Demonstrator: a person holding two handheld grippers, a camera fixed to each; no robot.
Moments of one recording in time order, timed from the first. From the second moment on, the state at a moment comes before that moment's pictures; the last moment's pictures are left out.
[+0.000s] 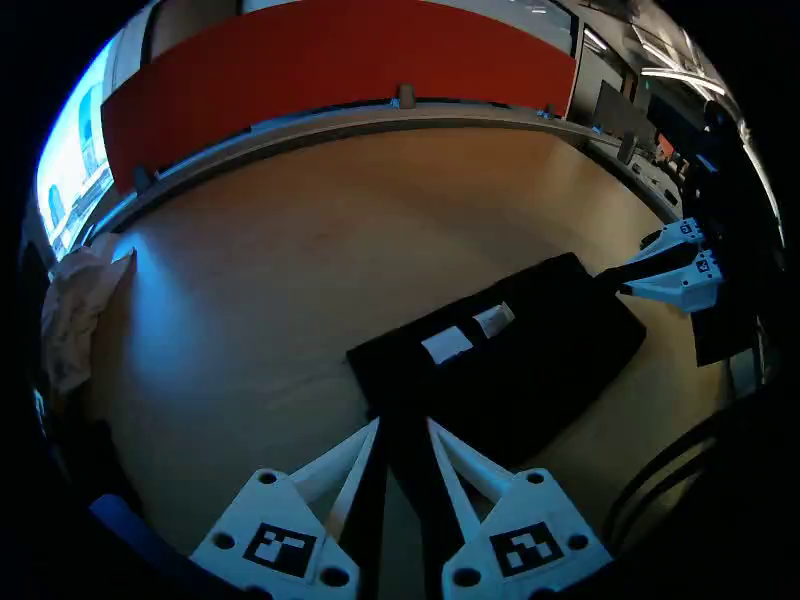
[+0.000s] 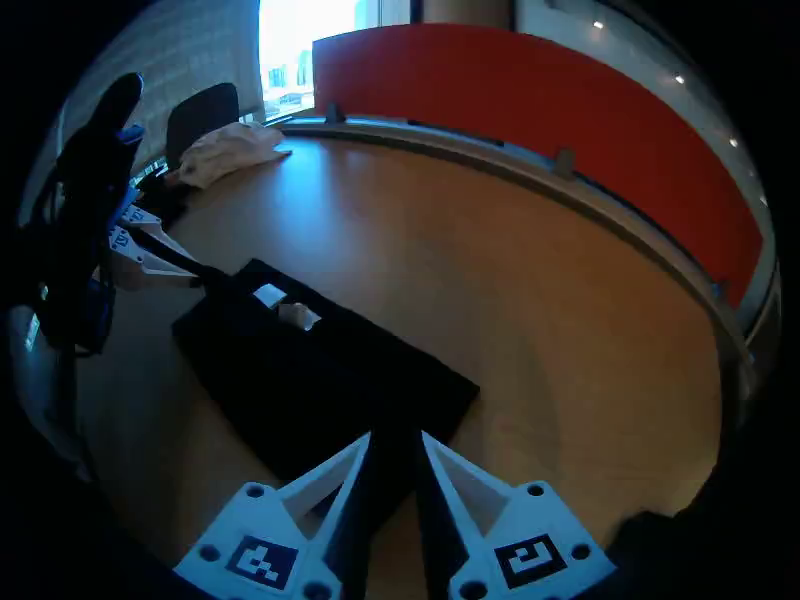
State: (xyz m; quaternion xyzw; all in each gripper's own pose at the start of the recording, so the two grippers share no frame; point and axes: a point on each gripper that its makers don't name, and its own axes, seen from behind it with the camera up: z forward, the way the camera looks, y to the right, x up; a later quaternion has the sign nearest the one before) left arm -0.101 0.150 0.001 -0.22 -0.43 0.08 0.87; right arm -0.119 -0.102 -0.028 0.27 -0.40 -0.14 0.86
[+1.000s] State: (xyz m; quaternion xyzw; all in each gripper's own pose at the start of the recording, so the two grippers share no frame) left arm -0.101 0.137 0.030 -0.19 -0.41 0.10 0.89; right arm -0.127 -0.089 0.001 0.23 -0.40 -0.15 0.88
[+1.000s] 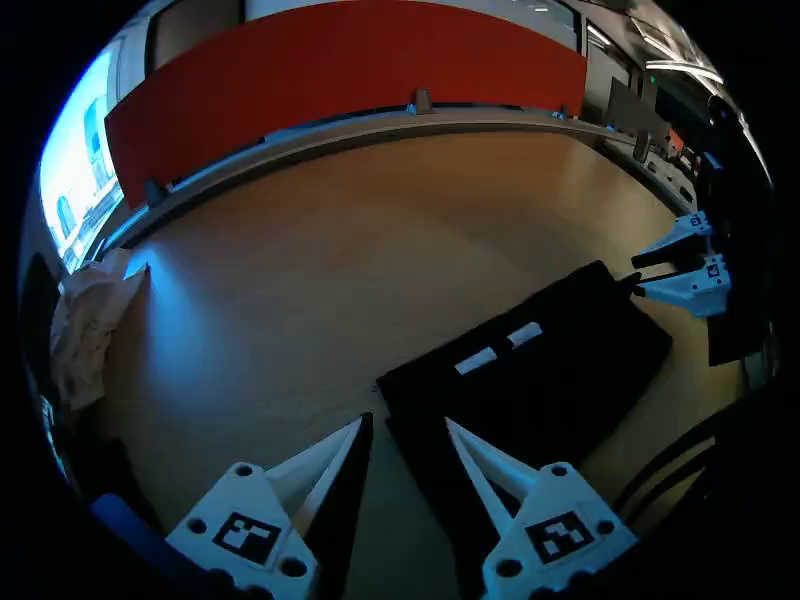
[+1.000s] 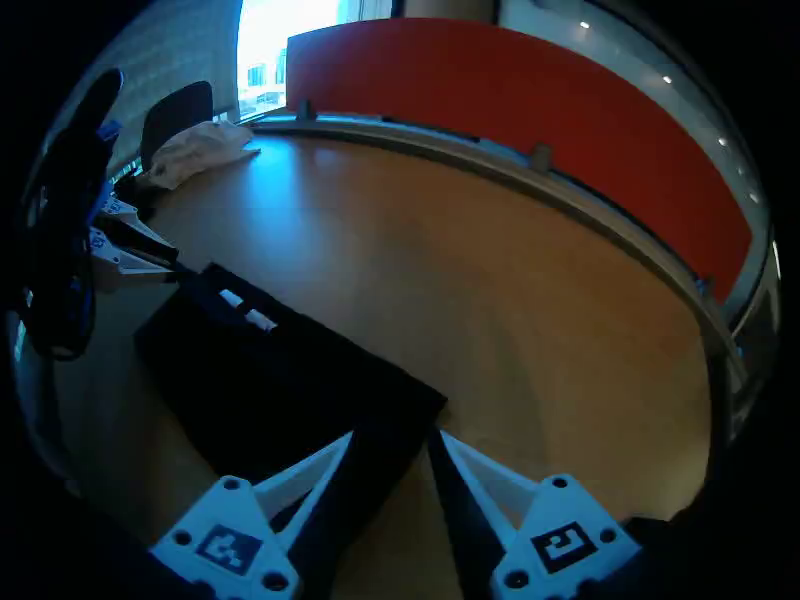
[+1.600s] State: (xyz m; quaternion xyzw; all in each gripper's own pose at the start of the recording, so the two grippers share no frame) left arm -0.097 0.129 0.024 -0.19 -0.41 0.09 0.89; right arm -0.117 -0.082 -0.001 0.22 -0.39 -0.15 0.88
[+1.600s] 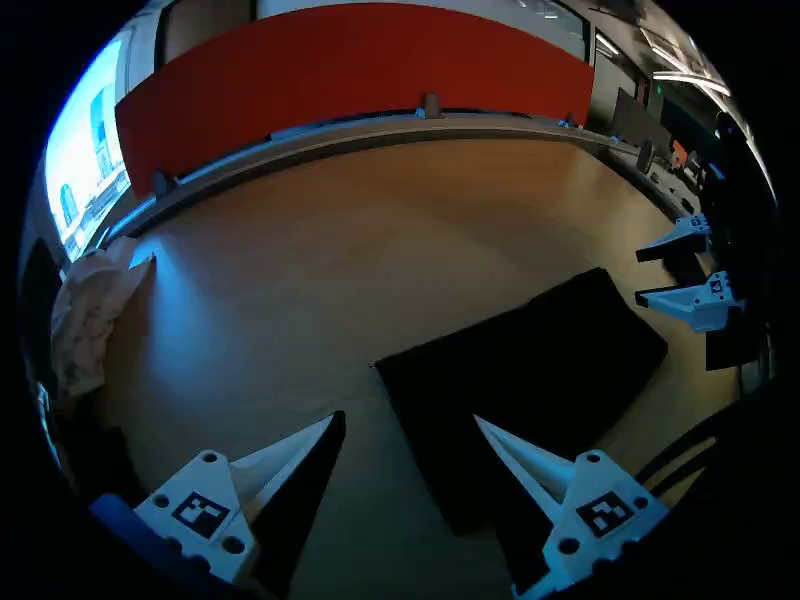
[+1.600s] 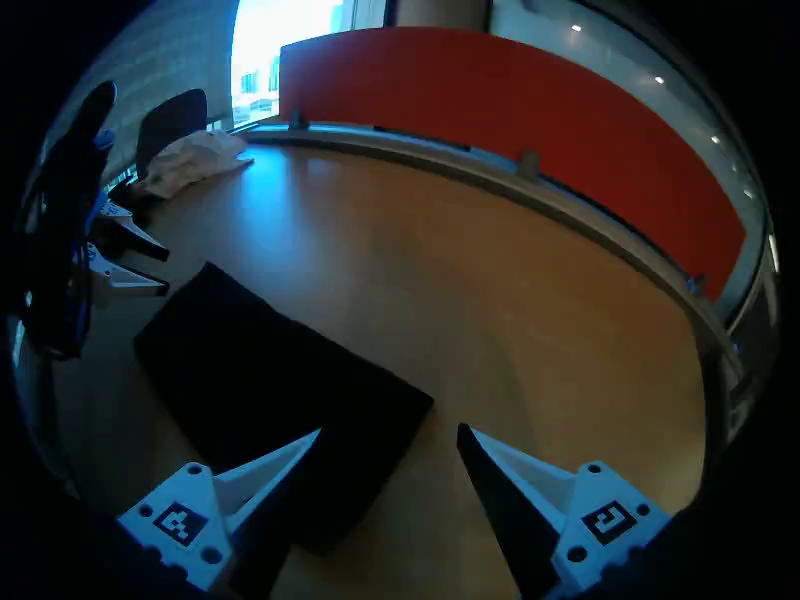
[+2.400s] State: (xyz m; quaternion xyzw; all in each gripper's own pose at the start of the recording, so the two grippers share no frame) left arm -0.085 0.117 -0.007 -0.16 -0.40 0.07 0.90; right arm -0.103 -0.075 -0.038 0.23 -0.38 -0.14 0.89
